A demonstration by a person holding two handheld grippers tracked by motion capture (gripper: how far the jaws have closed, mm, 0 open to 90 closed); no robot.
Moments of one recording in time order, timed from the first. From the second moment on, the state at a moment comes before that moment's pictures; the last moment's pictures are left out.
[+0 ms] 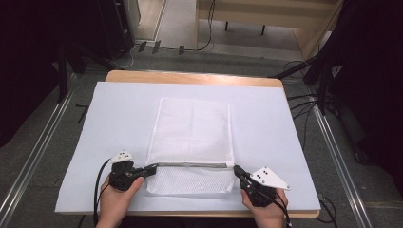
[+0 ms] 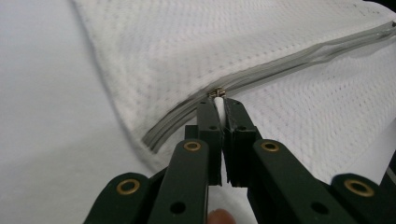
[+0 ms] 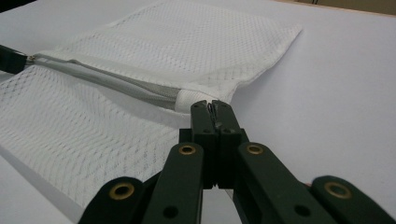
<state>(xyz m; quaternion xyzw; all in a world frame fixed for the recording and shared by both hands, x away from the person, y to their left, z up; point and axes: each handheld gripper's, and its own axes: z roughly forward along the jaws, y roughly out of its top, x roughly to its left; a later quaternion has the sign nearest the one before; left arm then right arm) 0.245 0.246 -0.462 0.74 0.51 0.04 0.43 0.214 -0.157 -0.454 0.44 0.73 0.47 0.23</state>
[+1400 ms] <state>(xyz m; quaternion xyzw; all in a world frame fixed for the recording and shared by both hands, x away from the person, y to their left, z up) 0.232 0.304 -0.444 0.67 0.52 0.18 0.49 0.233 -0.228 -0.446 0.50 0.67 0.49 0.25</state>
